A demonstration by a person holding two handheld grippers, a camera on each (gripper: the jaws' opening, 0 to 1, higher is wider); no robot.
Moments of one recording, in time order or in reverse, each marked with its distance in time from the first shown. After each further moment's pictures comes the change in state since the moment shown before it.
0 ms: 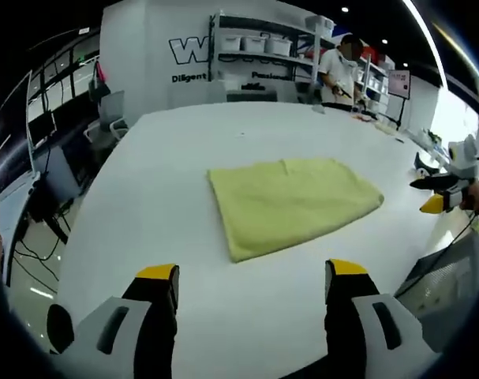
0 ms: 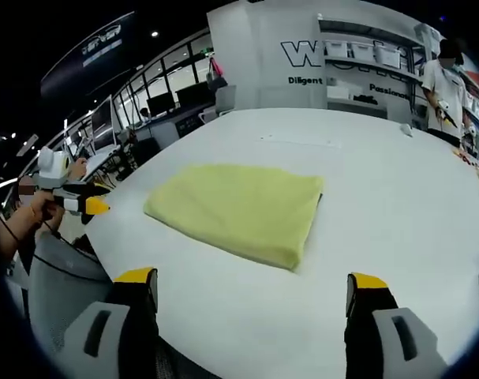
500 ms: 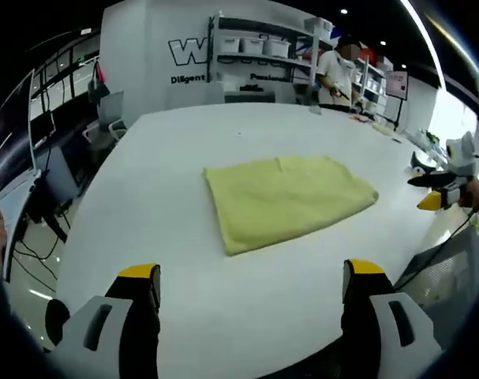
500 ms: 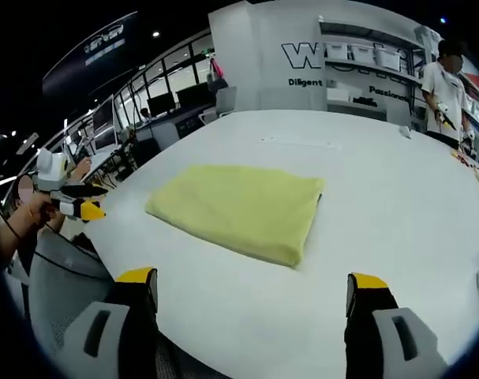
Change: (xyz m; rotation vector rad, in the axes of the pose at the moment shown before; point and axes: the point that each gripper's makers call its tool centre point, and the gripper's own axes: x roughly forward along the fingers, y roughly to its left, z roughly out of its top) left arm -0.016 -0.003 -0.016 0.040 0.017 0.002; right arm -0.014 0.011 -0.007 -0.019 -0.022 0.004
